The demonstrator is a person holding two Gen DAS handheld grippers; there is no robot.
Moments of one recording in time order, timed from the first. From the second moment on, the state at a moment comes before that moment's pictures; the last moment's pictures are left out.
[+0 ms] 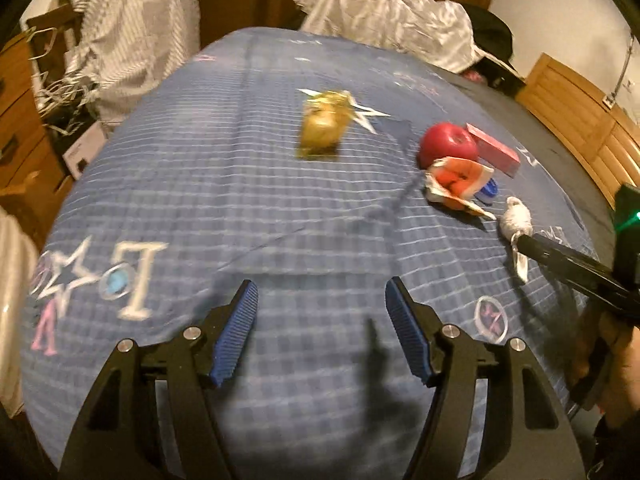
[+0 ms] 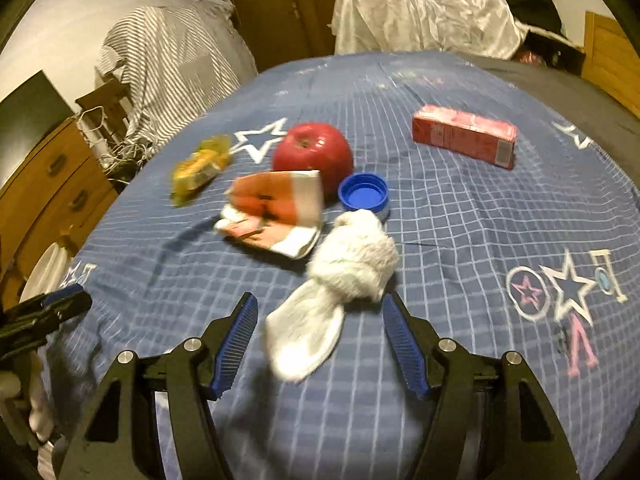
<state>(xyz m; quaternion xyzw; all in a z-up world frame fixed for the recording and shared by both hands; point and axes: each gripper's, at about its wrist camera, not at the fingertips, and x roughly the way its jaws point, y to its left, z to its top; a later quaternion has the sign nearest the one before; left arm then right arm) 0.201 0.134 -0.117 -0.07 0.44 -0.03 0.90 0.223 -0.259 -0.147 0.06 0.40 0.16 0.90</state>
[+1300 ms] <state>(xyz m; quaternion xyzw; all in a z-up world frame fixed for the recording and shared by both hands) 0.265 0.012 -0.111 -0.02 0.45 -0.26 0.85 0.188 -0.379 -0.120 0.07 0.37 0.21 0.90</state>
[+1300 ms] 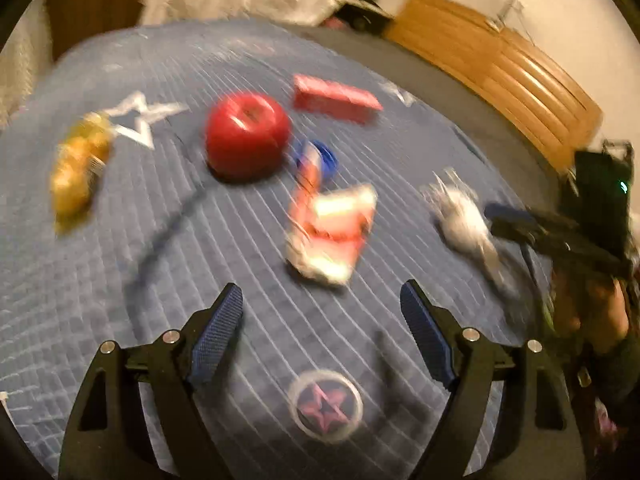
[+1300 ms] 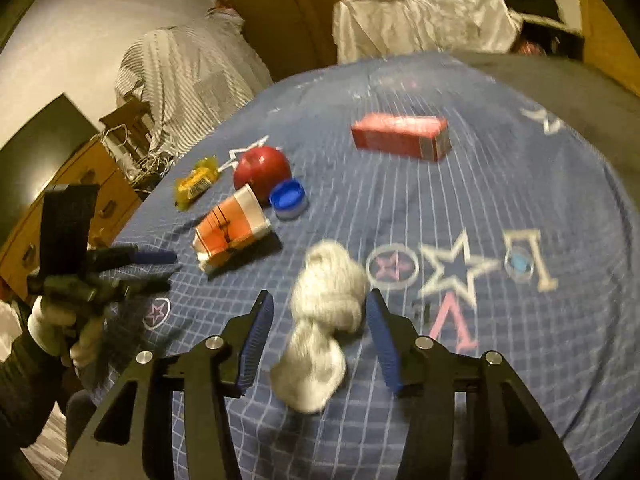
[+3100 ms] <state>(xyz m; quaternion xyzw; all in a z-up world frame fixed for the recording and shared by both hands) 0.256 0.023 -0.128 -0.02 0.44 -0.16 0.88 0.326 -0.250 -0.120 -0.11 0.44 0.26 0.85</state>
